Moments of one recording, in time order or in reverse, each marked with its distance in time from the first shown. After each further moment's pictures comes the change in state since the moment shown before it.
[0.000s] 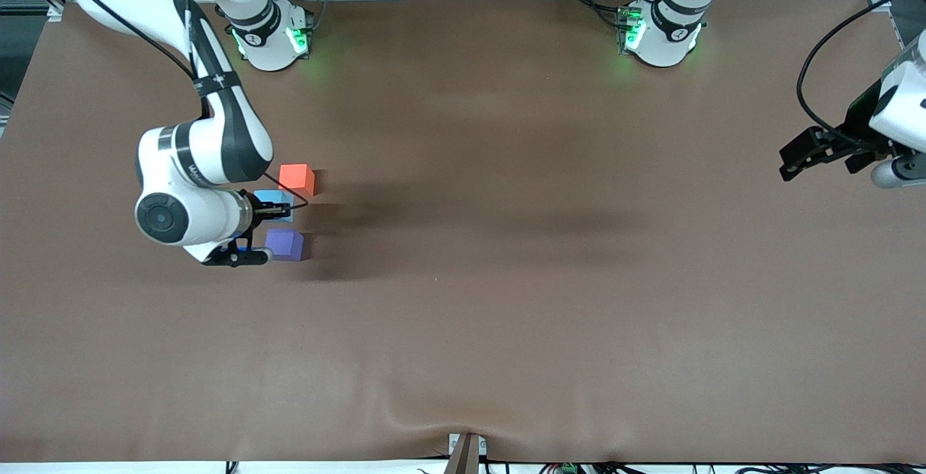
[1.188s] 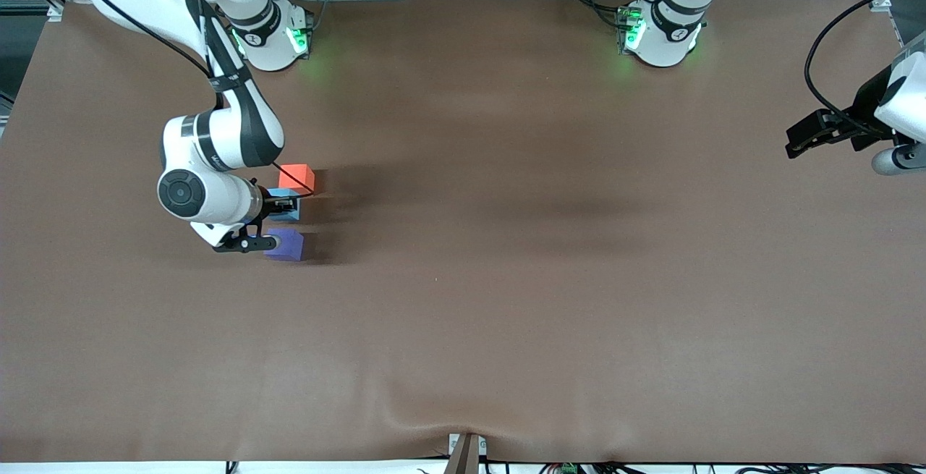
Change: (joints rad) left arm 0.021 -0.006 0.007 0.001 0.000 -0.122 0.040; right arm 0.000 -0.037 0.003 -0.192 -0.003 0.224 -0.015
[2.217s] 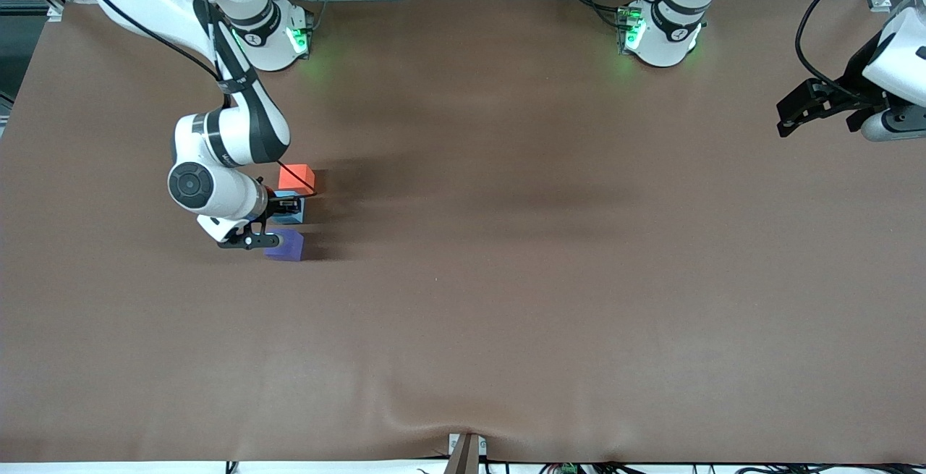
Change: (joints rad) left arm -0.005 -0.058 -0.045 0.002 -0.001 -0.020 0.000; right arm 0.001 0.005 0.005 -0.075 0.001 0.136 0.028
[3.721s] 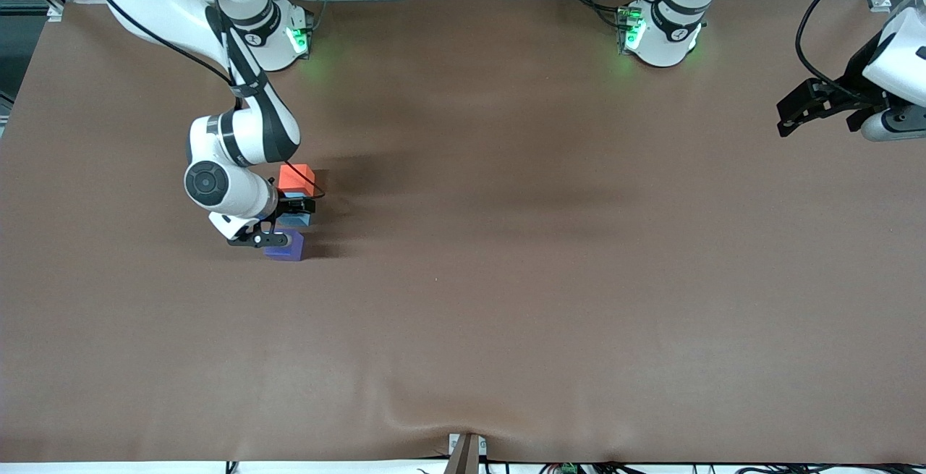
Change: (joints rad) left arm 0.000 0.000 0.000 0.000 0.000 -0.002 0.000; right arm 0.014 0.022 0.005 -0.012 0.000 0.013 0.043
